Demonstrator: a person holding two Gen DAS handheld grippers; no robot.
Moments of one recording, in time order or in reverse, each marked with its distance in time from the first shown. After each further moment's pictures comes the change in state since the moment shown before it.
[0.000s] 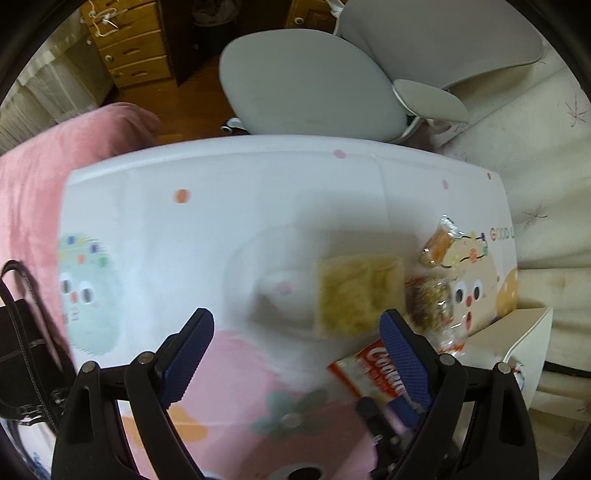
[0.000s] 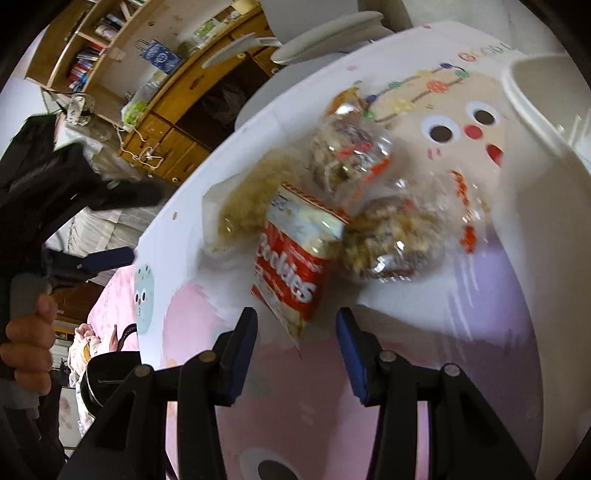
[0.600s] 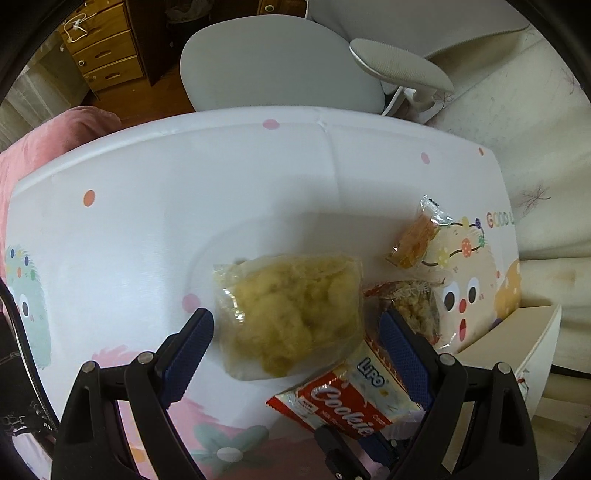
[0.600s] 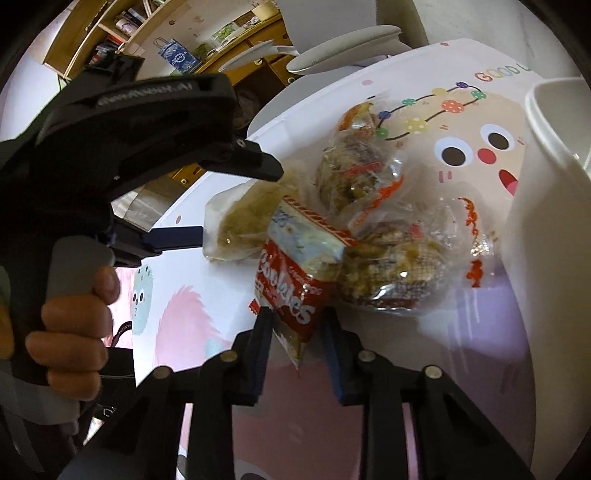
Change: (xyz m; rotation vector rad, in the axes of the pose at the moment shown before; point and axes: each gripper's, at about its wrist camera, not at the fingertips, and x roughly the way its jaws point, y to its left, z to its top) left arm 0.055 -0.058 -0.001 0.044 0.014 -0.010; right arm 0.001 -0.005 0.003 -0.064 -0.038 0.012
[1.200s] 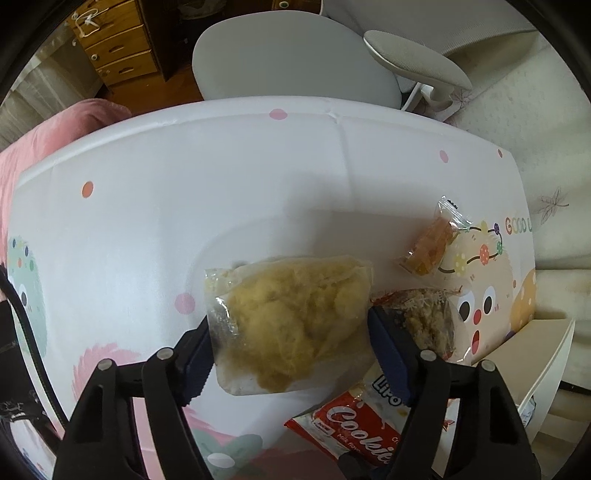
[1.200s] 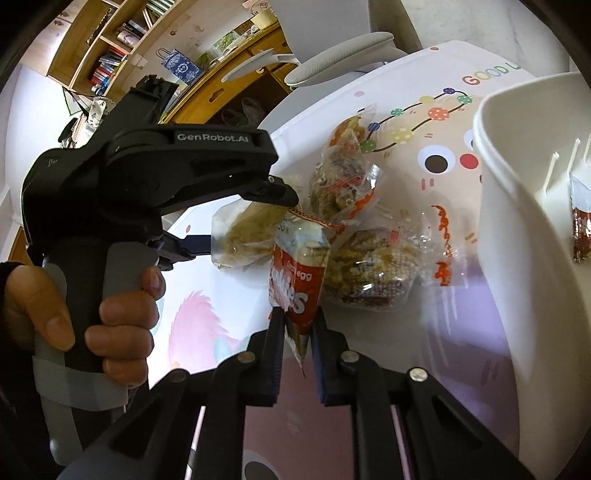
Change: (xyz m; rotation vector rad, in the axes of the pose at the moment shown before) left arm 0.015 -0.003 0.001 -0.045 0.004 0.048; right arm -0.017 -0.007 -0.003 0.016 -0.018 0.041
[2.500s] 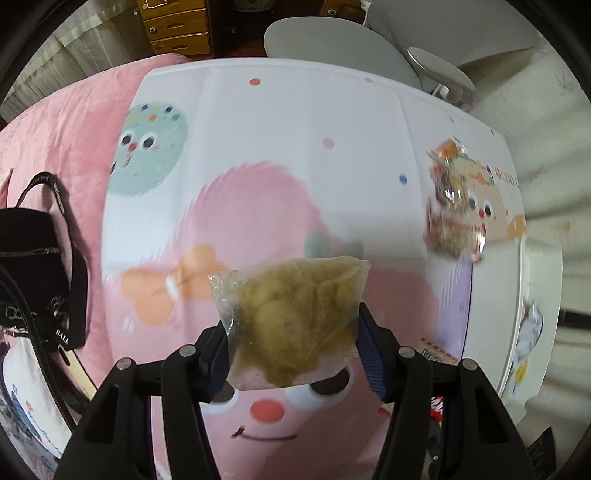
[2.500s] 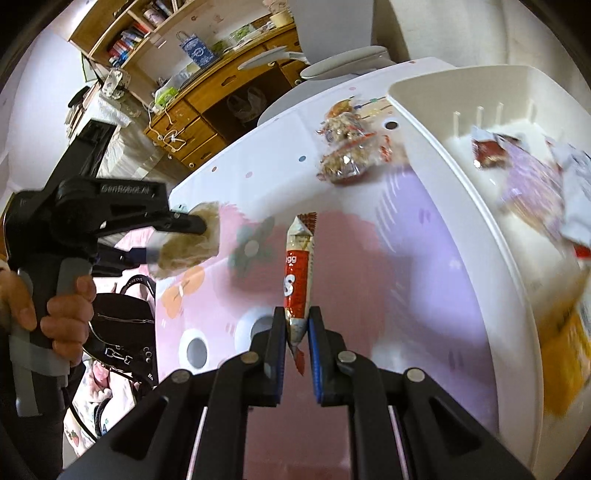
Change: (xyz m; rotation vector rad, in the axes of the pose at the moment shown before) left arm -0.108 0.098 -0.162 -0.082 -0.011 0.030; right arm -0.103 0.027 -0.121 -0.075 0.004 -0.088
